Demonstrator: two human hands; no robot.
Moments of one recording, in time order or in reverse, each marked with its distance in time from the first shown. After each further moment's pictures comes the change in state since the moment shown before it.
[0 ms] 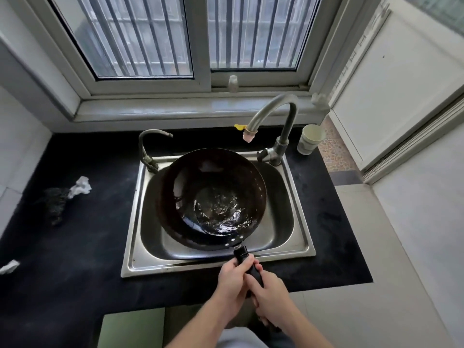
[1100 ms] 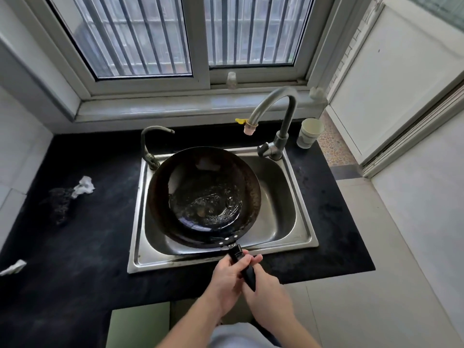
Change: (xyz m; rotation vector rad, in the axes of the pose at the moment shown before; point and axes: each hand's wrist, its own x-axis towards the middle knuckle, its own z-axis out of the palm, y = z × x) left_hand -0.009 0.007 -0.029 -0.021 -0.123 0.018; right_hand -0.026 -0.020 0.031 -0.255 0.113 -0.025
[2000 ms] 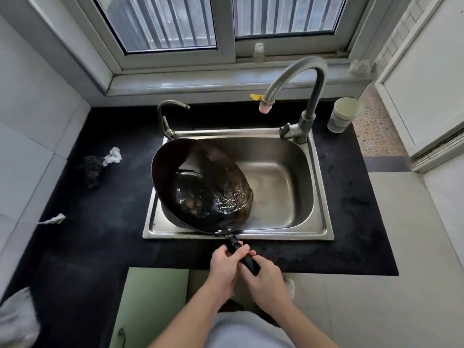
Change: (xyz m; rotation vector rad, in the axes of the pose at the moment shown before) left_hand -0.007 -0.023 0.000 0.085 0.364 0.139; right_hand 0.017 0.029 0.008 0.297 -0.070 -0.179
